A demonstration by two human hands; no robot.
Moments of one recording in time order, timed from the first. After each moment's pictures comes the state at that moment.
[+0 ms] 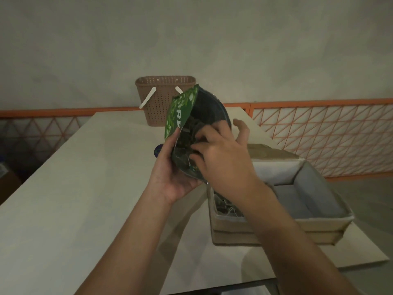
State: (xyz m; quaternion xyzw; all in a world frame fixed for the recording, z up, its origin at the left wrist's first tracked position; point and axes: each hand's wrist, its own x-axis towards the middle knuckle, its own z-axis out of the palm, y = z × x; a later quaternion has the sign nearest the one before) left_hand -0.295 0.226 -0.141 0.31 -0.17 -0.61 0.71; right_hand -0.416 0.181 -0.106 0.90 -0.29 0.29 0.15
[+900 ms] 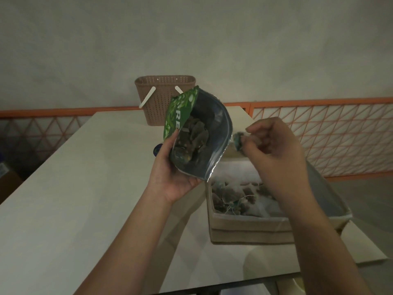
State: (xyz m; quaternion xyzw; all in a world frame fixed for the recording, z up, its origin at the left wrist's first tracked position) left_hand -0.300 0.225 -0.145 0.27 -0.18 -0.64 0.70; right_hand -0.485 0.169 -0.103 0.71 -0.26 0.54 -0.37
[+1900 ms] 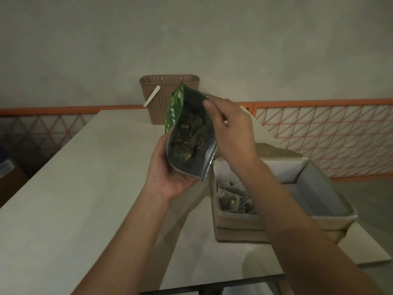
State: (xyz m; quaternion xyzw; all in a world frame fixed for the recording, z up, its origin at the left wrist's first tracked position) left_hand -0.285 0.232 -0.144 0.25 -0.17 -0.63 0.71; right_hand -0.398 0.150 -0.087 0.78 -0.22 0.54 -0.22
